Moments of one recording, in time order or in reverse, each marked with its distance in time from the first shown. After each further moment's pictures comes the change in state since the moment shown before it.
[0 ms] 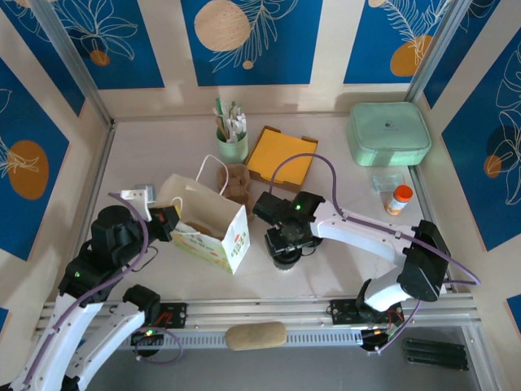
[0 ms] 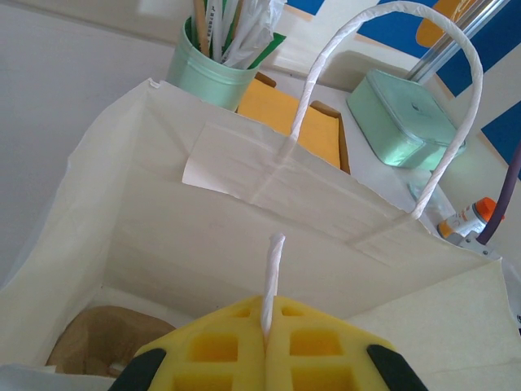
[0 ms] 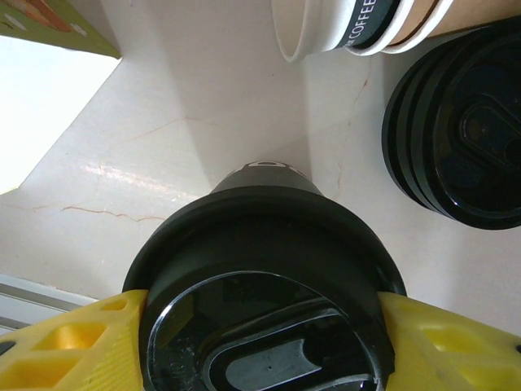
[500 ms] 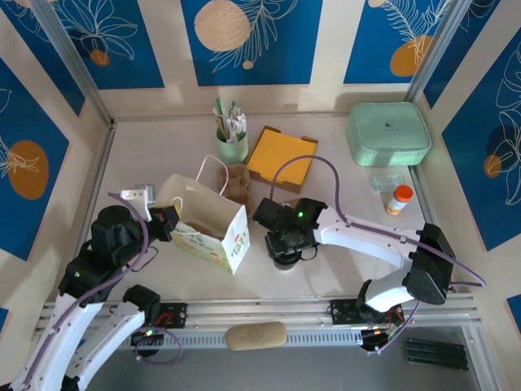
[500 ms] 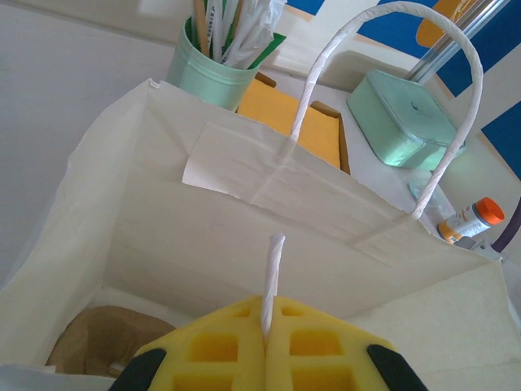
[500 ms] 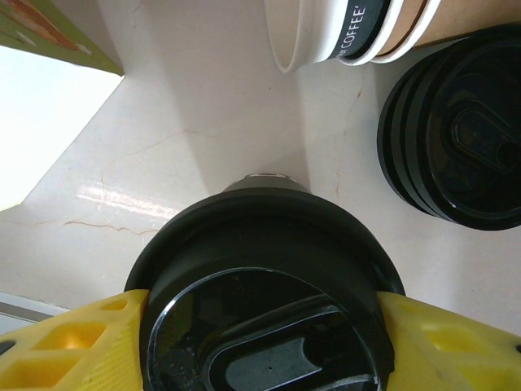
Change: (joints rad) left arm 0.000 0.000 0.000 0.000 0.000 0.000; right arm 0.042 -0.037 -0.042 0.040 0.059 0.056
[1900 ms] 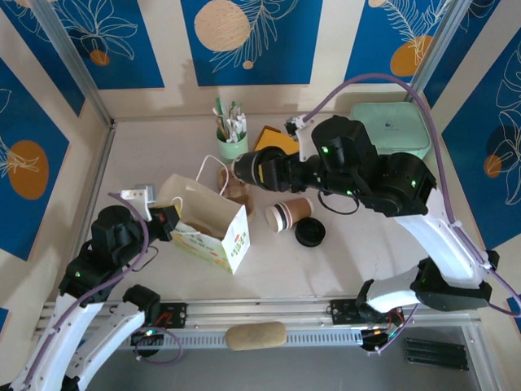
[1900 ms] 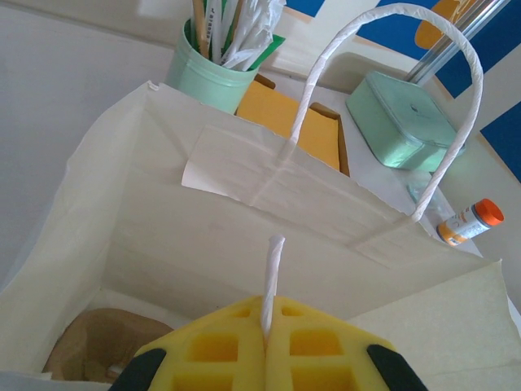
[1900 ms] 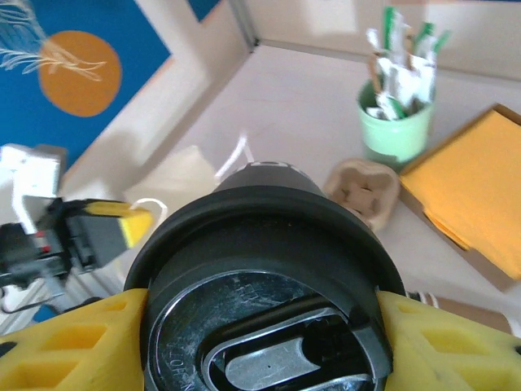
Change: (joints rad) left arm 0.000 -0.001 -0.005 0.009 0.000 0.000; right arm -0.038 -0.050 0.920 -0.106 -0.015 -0.303
